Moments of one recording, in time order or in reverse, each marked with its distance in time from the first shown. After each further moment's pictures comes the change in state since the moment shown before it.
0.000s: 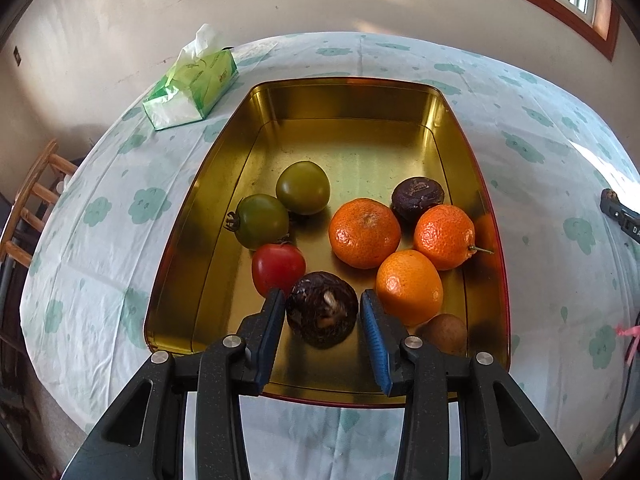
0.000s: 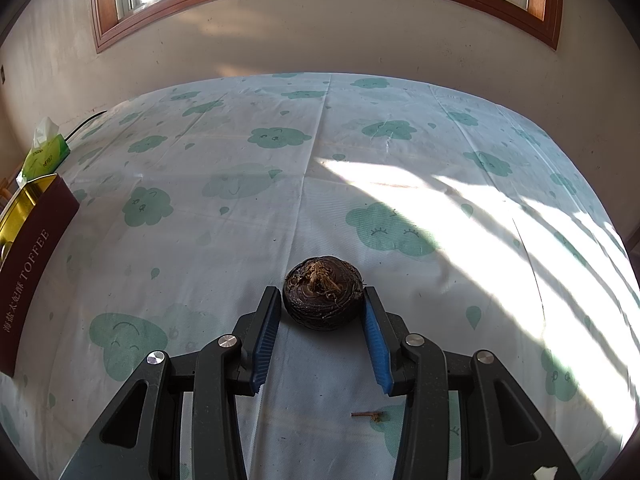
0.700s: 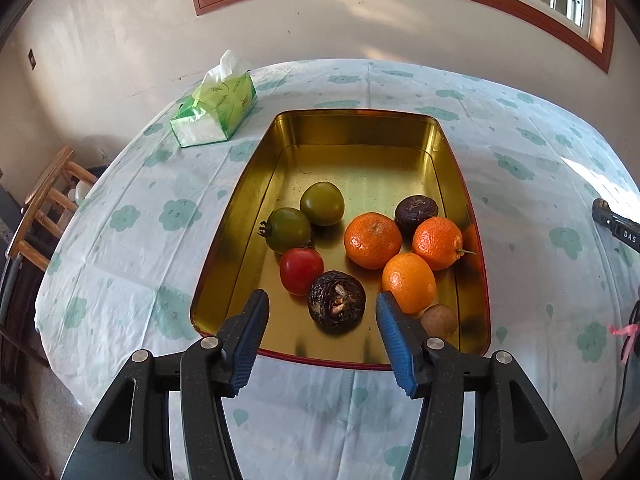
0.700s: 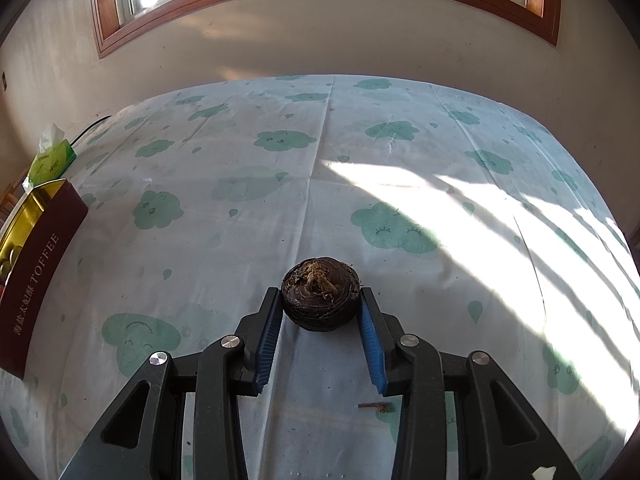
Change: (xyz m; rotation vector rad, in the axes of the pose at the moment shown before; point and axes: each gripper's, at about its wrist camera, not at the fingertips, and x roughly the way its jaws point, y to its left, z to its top) left arm -0.037 0.009 -0.011 -0.020 -0.086 0.021; right arm -0.013 0.005 0.000 0.001 -0.010 0.027
